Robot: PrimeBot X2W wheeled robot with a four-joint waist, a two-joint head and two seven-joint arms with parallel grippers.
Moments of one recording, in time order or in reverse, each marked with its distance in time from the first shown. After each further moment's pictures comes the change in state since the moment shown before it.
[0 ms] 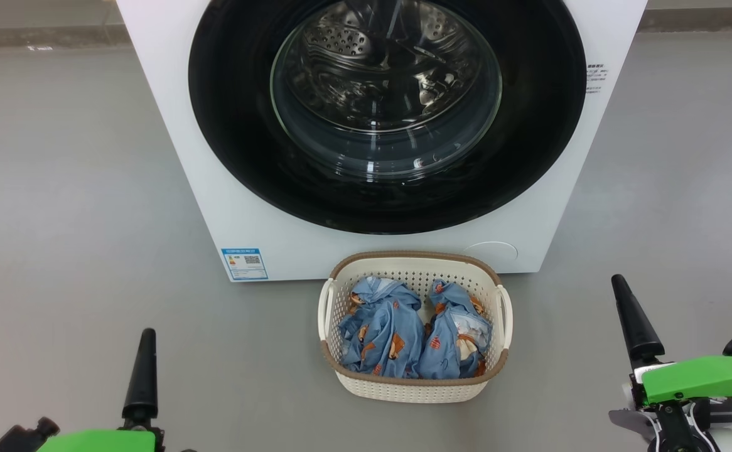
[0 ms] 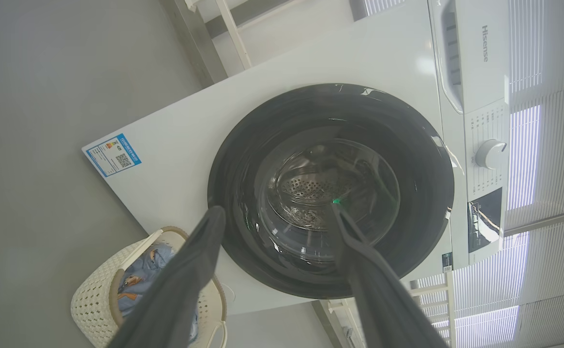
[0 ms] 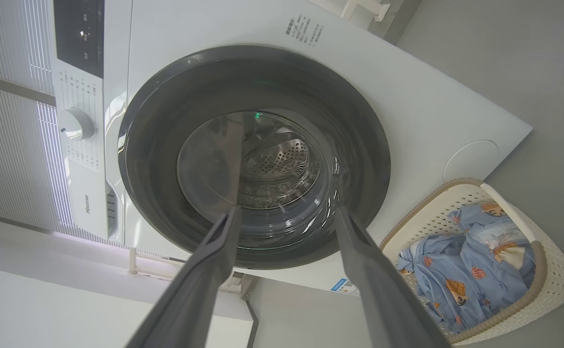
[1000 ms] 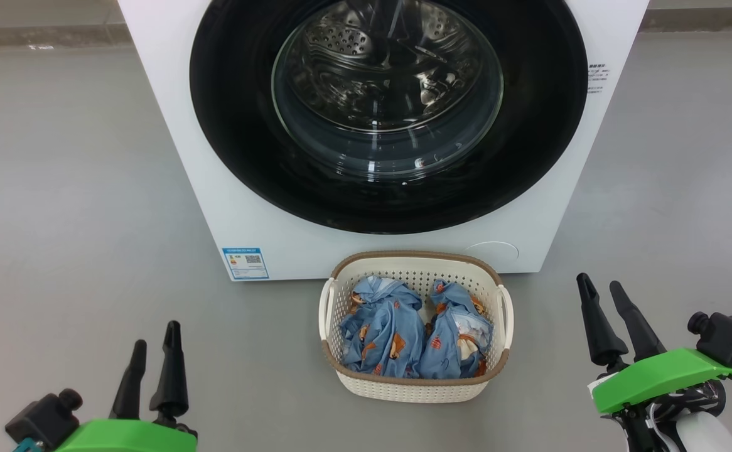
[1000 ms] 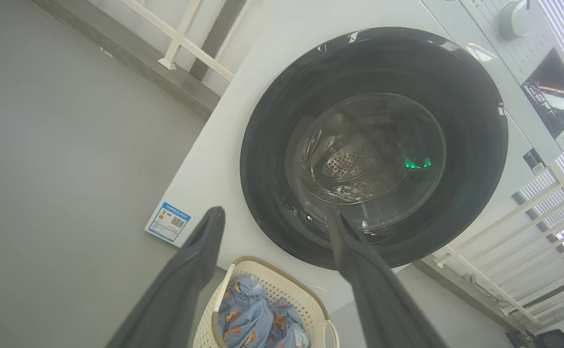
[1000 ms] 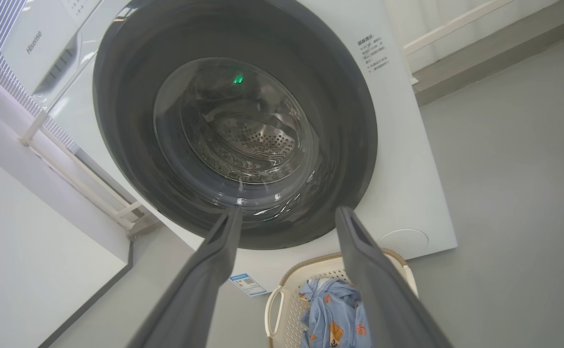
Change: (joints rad) left arm -0.020 0.032 -0.062 0.011 0.506 0.030 -0.092; right arm -0.041 -0.043 0.088 0.041 -0.590 0.000 -0.090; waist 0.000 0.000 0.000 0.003
